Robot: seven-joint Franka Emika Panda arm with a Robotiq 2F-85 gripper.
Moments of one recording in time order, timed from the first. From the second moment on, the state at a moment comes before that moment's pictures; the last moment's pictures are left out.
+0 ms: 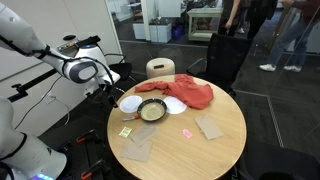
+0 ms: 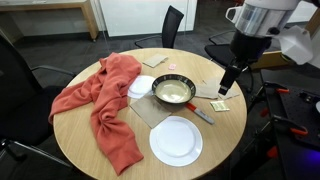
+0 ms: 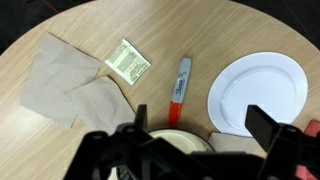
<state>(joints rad) 0.07 -0.12 0.24 -2.73 -0.05 2.68 0.60</state>
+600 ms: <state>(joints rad) 0.12 0.14 0.15 -2.61 -0.16 2.78 0.76</state>
